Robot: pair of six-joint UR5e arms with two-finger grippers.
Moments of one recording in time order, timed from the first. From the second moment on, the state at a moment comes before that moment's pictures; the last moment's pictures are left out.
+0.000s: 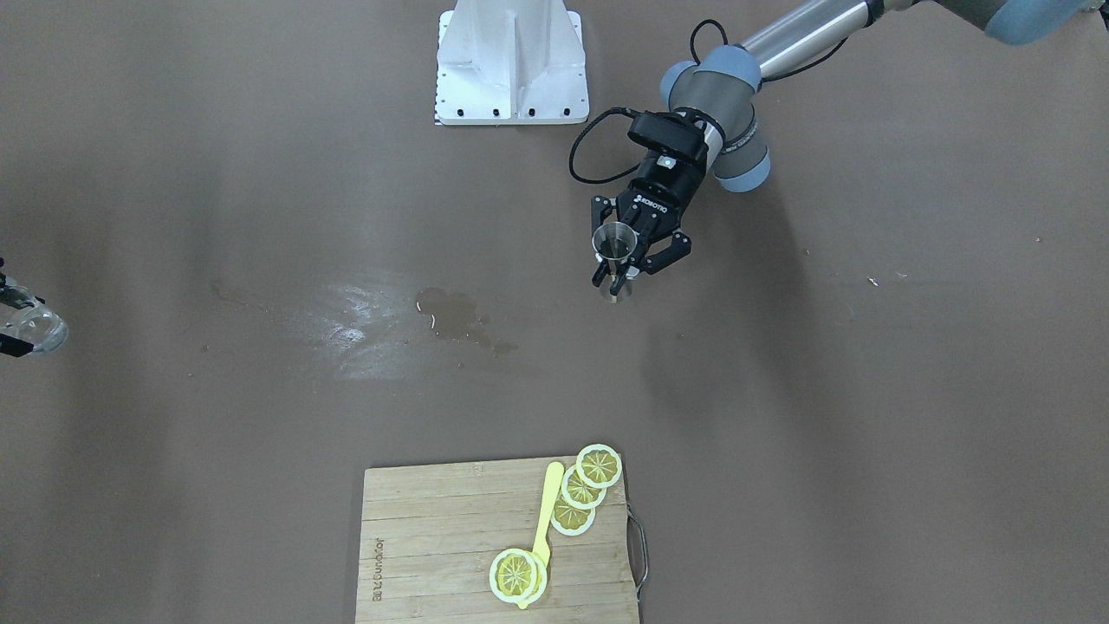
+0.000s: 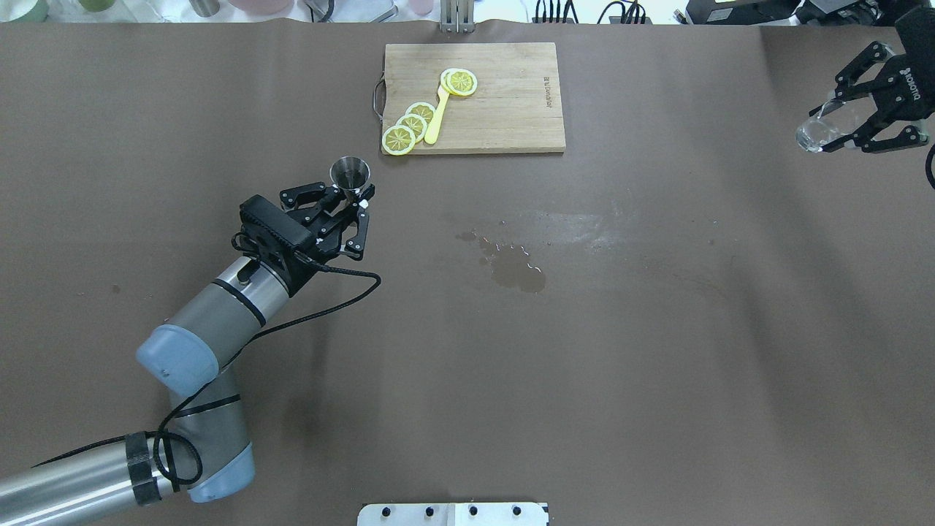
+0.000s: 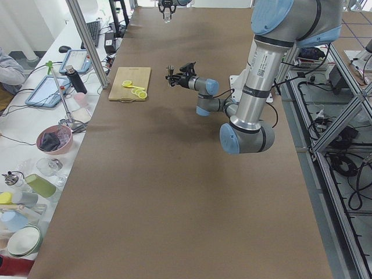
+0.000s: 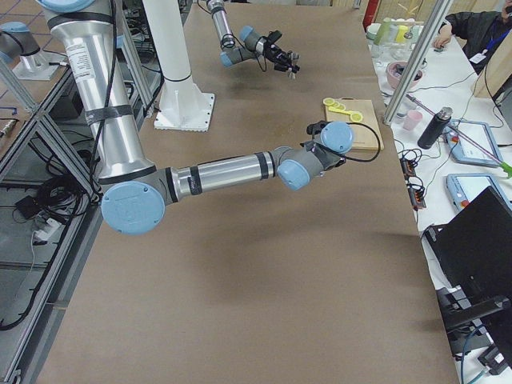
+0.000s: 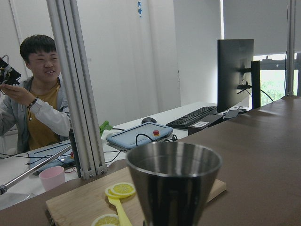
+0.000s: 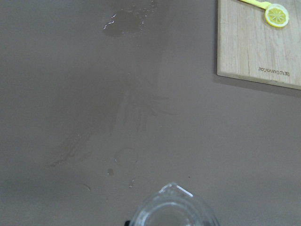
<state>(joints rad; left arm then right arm) -0.39 -1.96 -1.47 -3.13 -0.97 -0.38 1.32 -1.33 1.51 -1.09 2.67 -1.05</state>
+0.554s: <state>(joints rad) -0.41 -1.76 -1.47 -3.29 -0.97 -0.38 1.29 -1.31 1.37 -0.90 2.66 -1.05</state>
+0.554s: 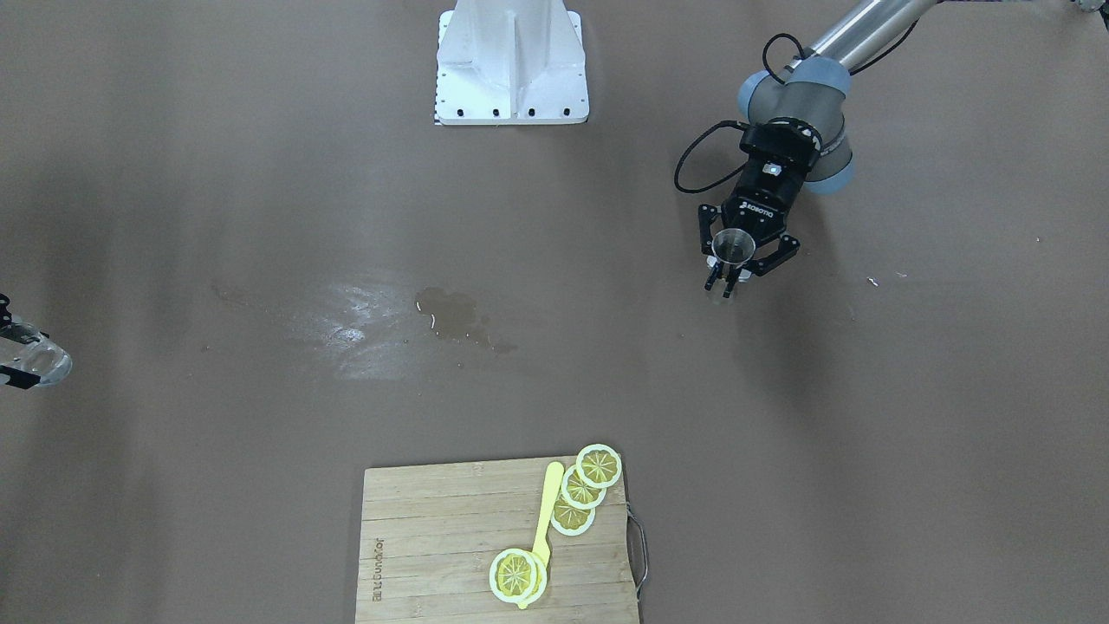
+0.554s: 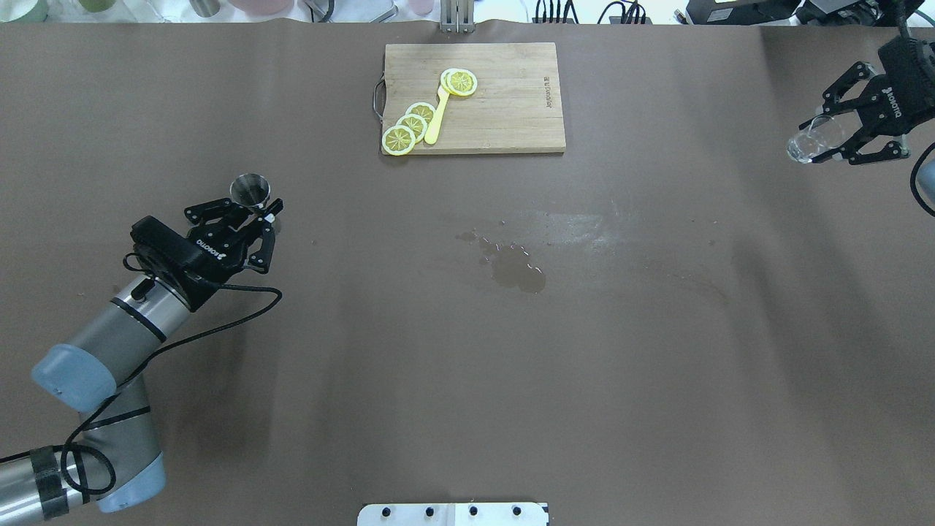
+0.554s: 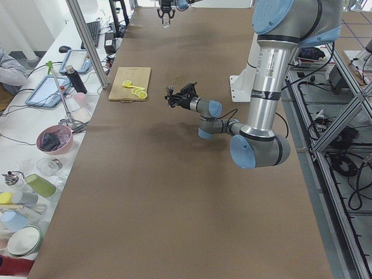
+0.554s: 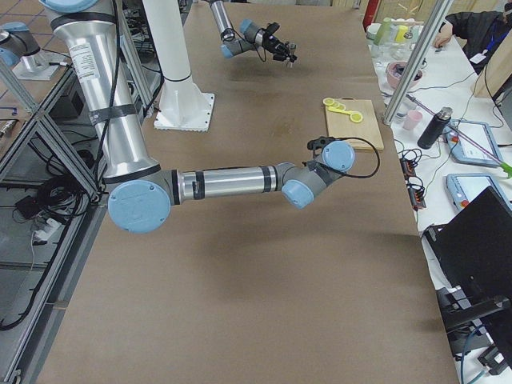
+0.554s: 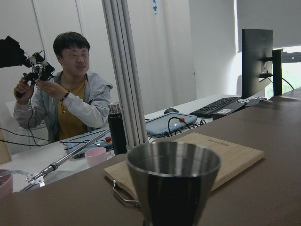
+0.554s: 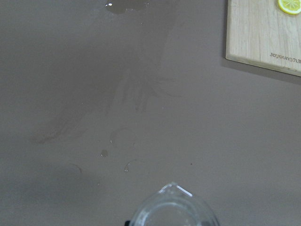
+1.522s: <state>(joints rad) -0.46 -1.59 -1.43 -3.42 -0.97 -0.50 1.26 -1.24 1.16 -0.71 2.61 -0.92</state>
